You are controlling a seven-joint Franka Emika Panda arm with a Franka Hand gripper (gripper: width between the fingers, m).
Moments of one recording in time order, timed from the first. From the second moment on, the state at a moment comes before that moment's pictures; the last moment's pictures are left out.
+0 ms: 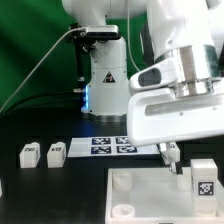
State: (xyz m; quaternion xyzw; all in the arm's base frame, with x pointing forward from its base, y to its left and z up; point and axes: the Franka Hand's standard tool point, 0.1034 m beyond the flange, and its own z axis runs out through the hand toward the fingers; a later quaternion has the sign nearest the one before) arm 0.605 0.119 0.094 -0.97 0.02 -0.22 0.06
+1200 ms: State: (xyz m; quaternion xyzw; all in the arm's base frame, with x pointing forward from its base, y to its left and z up) arm 0.629 0.108 0.080 -0.99 0.07 0.09 0.08
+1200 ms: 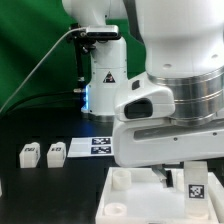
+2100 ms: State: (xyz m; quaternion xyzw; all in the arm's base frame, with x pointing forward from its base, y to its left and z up) arm 0.629 0.114 0.075 -0.99 0.07 0.08 0.08
